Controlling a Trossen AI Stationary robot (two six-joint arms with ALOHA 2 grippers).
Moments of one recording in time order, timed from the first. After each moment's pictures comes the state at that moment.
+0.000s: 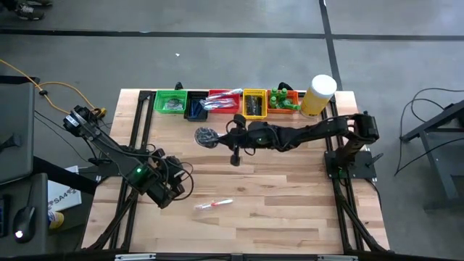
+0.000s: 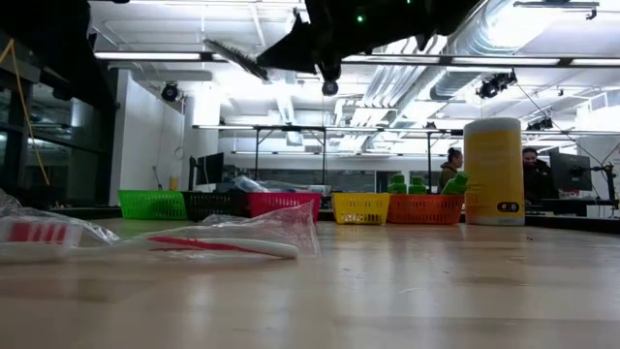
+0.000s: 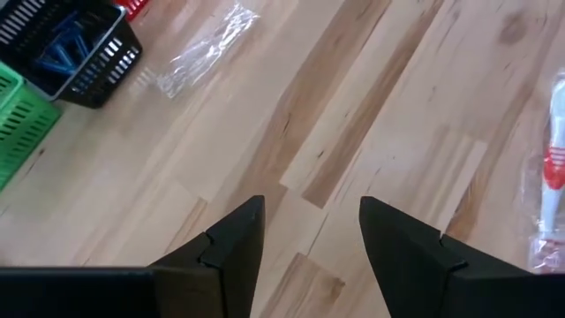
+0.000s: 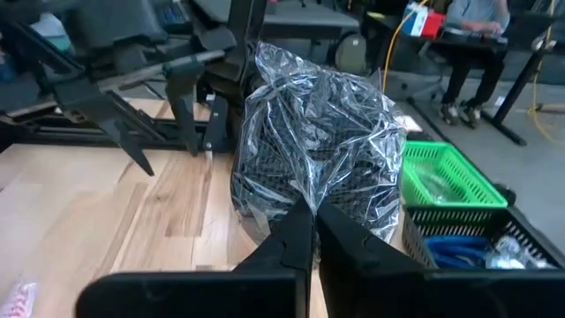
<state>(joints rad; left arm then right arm) -0.67 1.27 0.96 -1.07 -0.69 -1.16 -0.02 1.72 1.11 0.40 0.07 -0.09</state>
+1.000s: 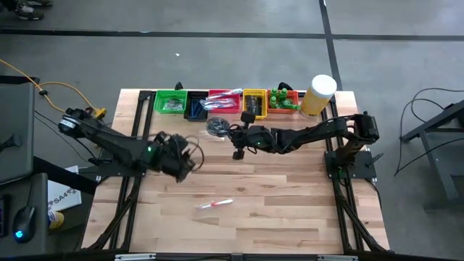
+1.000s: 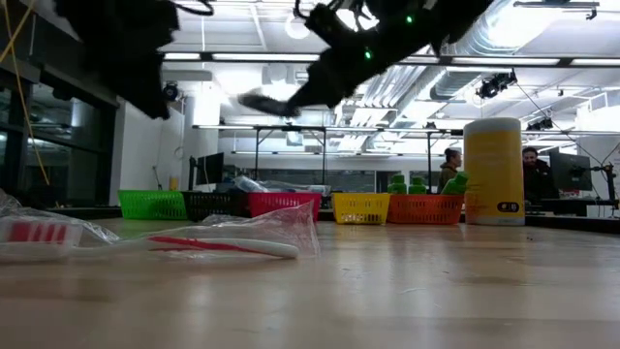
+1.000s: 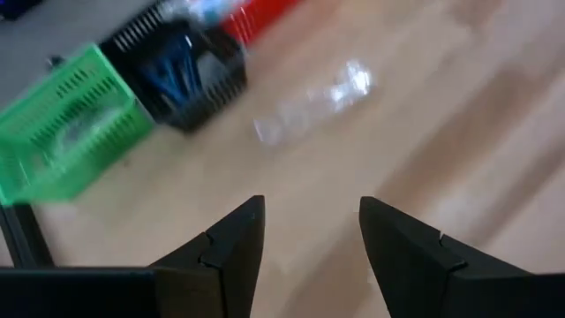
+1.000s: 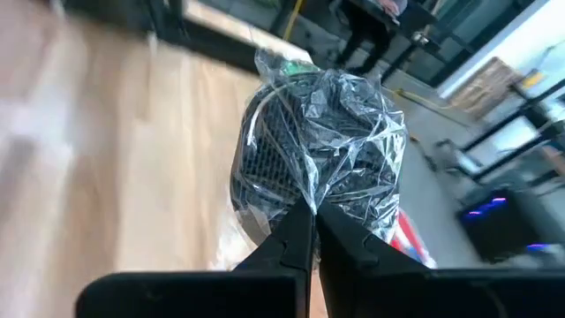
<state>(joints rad) -0.35 1.23 0.93 -1.02 -0.76 -1.06 -0.01 1.72 1.06 0.31 0.43 -0.38</state>
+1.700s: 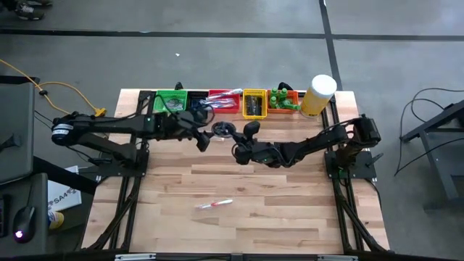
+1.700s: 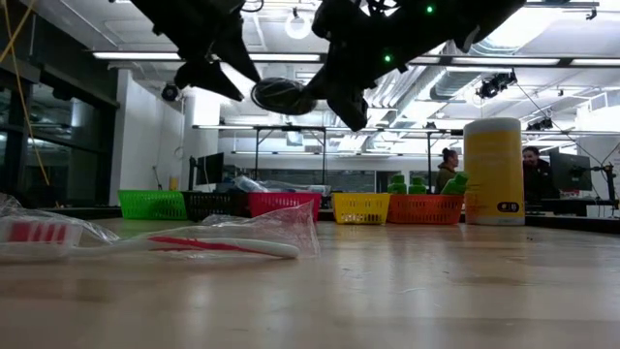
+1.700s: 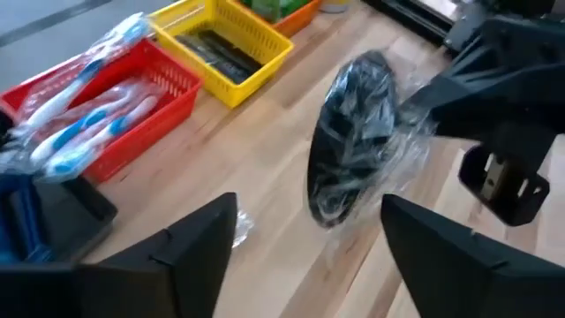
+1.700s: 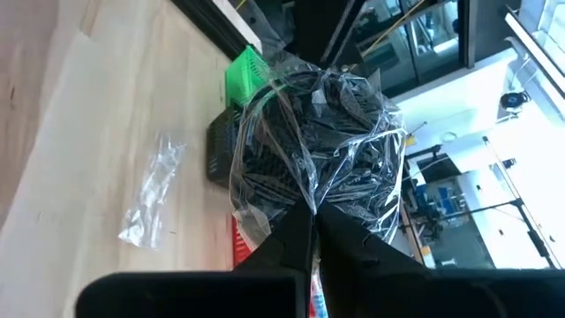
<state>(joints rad) 0.11 1.15 0.93 -0.39 -0.29 -0.49 0.12 1.73 0.96 0.48 0.77 -0.84</state>
